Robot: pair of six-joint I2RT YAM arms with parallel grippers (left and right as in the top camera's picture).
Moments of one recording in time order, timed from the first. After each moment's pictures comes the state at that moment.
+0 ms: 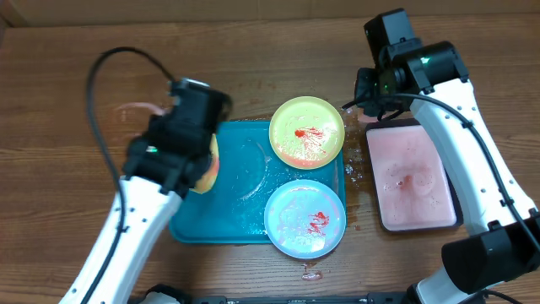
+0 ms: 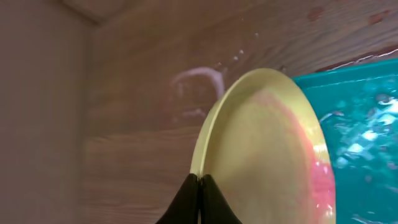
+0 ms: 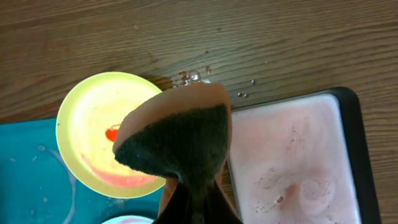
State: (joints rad) left arm -0.42 1.34 1.34 -1.06 -0.67 -0.05; right arm 0.29 1.77 1.82 -1.25 0.13 0.41
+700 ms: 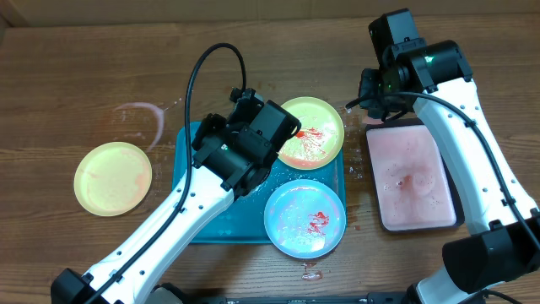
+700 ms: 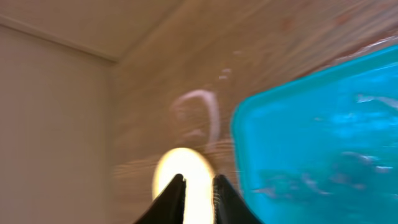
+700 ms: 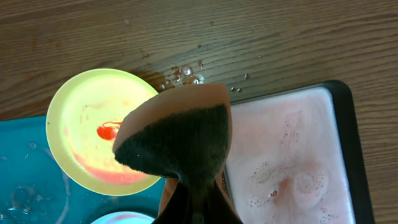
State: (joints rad) left arm -0.66 1.48 1.34 -1.04 -0.87 -0.10; right arm 0.28 1.77 1.82 -1.28 0.13 0.41
